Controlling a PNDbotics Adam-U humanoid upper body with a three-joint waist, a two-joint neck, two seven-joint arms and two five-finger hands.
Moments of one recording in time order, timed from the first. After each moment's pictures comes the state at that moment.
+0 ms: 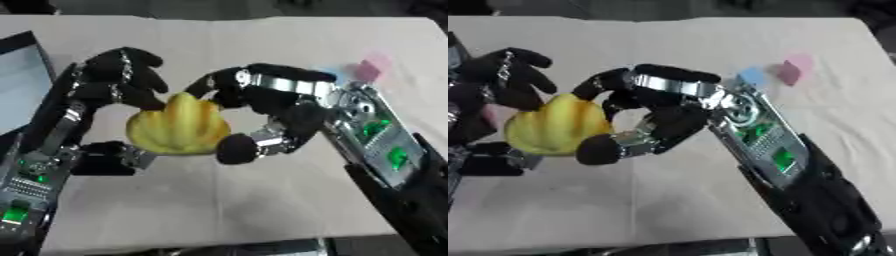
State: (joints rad) left arm -0.39 0.33 -0.25 -1.93 -0.40 -0.71 -0.04; right arm -0.63 -0.29 0.45 -1.94 -0.12 0.25 0.60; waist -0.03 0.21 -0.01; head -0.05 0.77
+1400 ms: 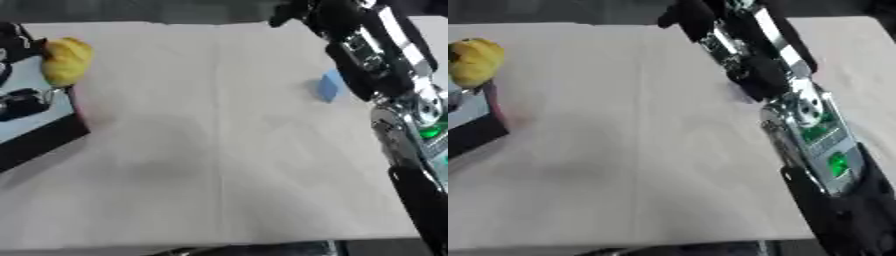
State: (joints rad) left arm -0.40 0.67 0.07 -1.38 -1.05 -0.17 0.36; right arm -0.55 -0.29 0.31 -1.98 -0.23 -0.01 0.12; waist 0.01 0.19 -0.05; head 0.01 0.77
